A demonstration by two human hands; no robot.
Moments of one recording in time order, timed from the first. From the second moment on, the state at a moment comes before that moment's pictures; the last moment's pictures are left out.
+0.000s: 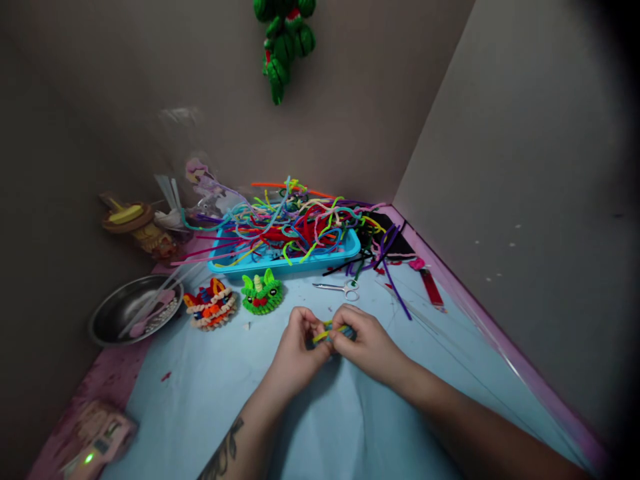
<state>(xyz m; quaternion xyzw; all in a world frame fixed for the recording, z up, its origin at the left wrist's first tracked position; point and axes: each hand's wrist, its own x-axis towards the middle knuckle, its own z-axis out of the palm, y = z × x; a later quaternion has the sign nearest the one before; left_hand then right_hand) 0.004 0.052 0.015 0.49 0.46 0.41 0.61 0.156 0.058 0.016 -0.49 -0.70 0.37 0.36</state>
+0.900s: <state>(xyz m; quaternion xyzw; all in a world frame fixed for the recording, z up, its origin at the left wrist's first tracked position) 0.000 0.053 0.022 0.50 0.47 0.41 0.60 0.157 0.058 0.014 -0.49 -0.68 0.39 0.37</state>
